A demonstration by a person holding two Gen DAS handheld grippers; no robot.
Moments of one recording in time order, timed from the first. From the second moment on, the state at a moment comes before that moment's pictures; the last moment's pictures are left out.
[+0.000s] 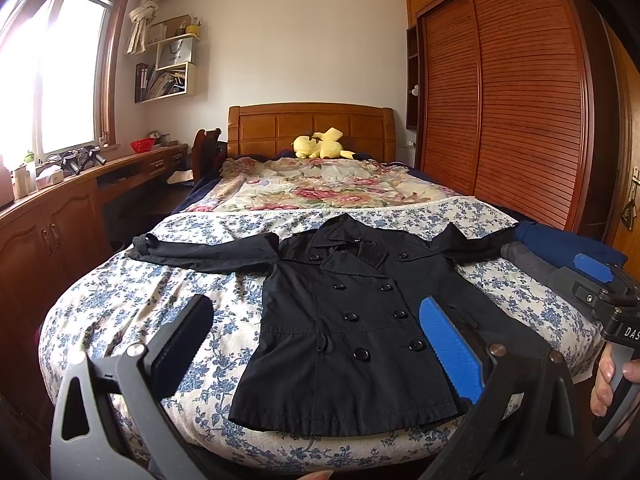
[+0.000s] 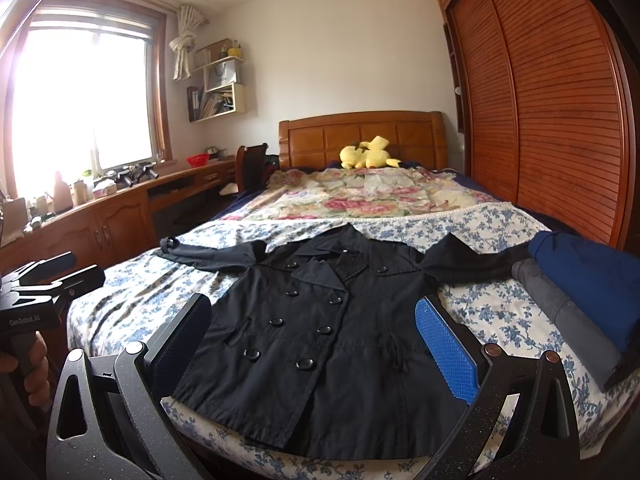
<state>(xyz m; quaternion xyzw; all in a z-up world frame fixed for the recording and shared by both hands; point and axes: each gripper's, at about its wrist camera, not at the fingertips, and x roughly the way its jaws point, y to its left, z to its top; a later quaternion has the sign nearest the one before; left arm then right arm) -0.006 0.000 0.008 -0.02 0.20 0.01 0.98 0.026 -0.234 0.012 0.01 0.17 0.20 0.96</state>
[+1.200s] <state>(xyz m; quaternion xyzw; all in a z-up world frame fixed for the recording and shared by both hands) -0.009 -0.001 0.010 -0.02 0.20 0.01 0.98 0.027 -0.234 0.012 0.01 0.17 0.20 0.96</state>
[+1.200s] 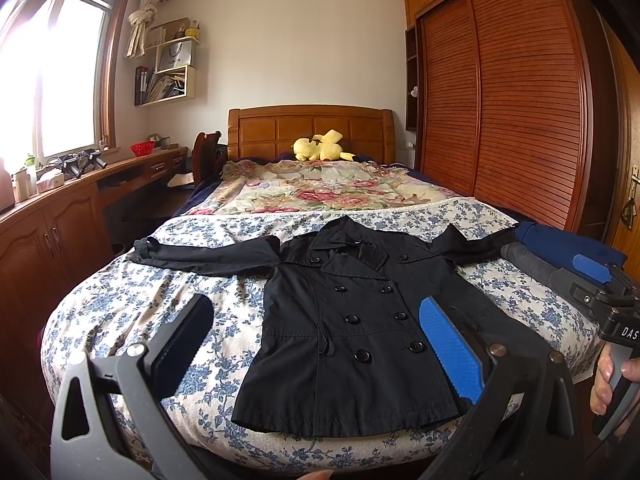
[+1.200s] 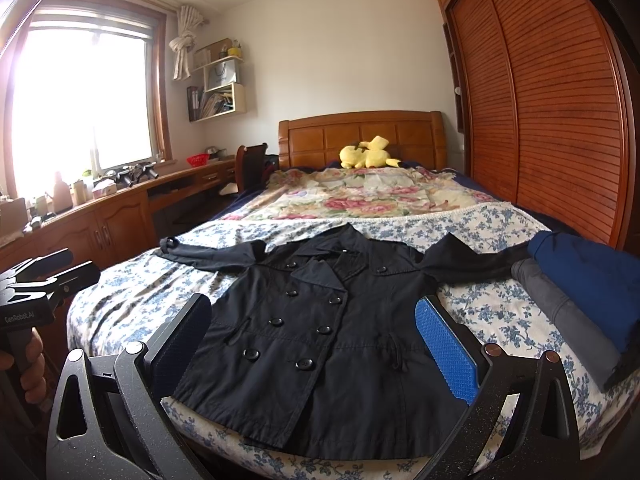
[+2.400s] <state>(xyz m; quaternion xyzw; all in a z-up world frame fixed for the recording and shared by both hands) 0.083 0.081 -0.079 -0.03 0.28 0.05 0.96 0.105 -0.182 -0.043 -0.04 0.23 0.24 0.94</state>
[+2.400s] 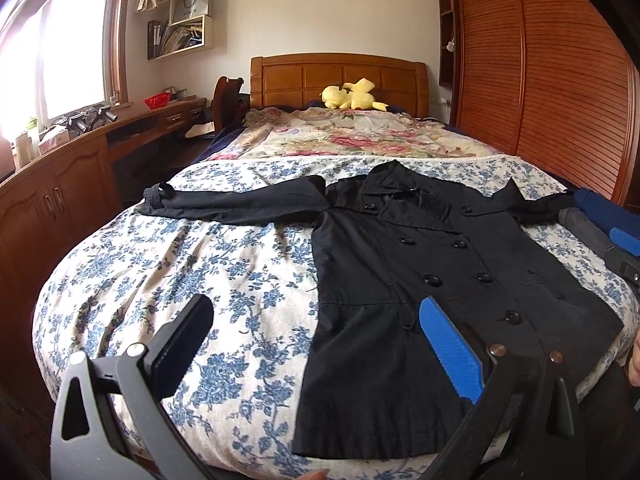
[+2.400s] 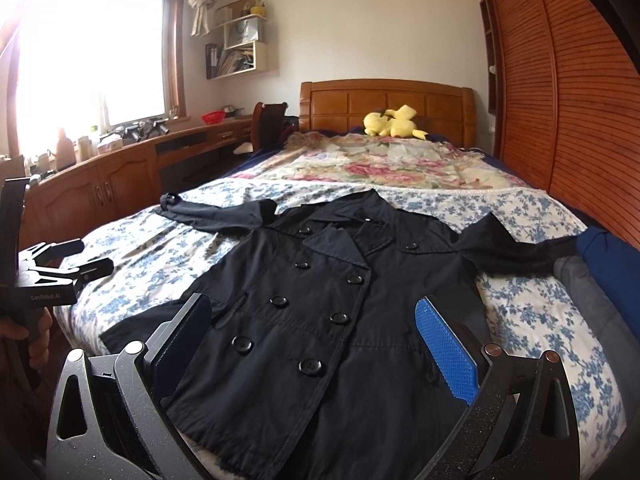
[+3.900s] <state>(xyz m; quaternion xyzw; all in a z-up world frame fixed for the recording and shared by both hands) 0.333 0.271 -0.161 -0.14 0.38 0.07 0.91 0.297 -0.060 -0.145 -0.04 0.31 0.35 0.89</state>
